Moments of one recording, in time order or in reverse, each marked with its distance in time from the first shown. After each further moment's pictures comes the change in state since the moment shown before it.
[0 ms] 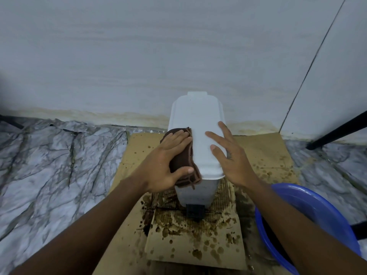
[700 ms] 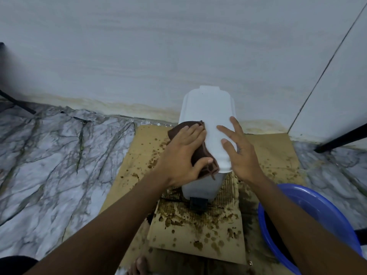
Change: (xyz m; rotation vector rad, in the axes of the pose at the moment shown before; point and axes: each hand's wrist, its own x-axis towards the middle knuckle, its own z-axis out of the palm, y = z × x) left_hand 0.004 0.027 0.020 0.154 0.120 -0.026; right_hand -0.001 0.004 0.003 0.031 0.062 -0.012
